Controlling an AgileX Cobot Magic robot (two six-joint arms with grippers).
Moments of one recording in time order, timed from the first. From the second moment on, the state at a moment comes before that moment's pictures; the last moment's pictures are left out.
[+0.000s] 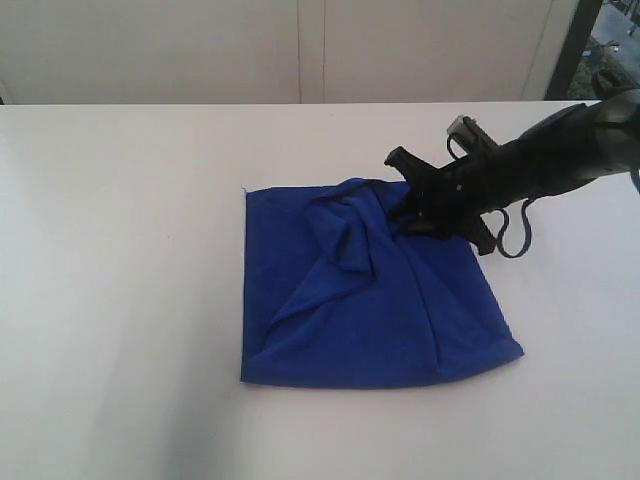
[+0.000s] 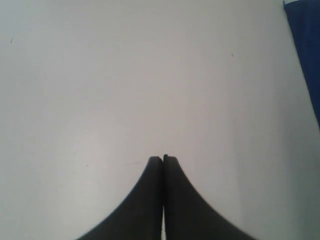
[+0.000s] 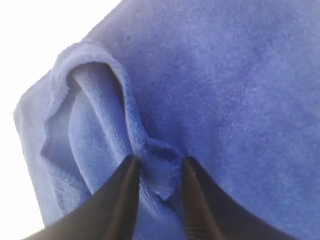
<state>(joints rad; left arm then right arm) -0.08 0.96 -0.95 0.01 0.96 0.00 0.17 2.09 -1.24 1.15 0.50 -0.36</state>
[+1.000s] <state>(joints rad) -0.08 0.96 -0.95 0.01 0.96 0.00 0.21 2.07 -1.23 1.39 0.60 -0.72</state>
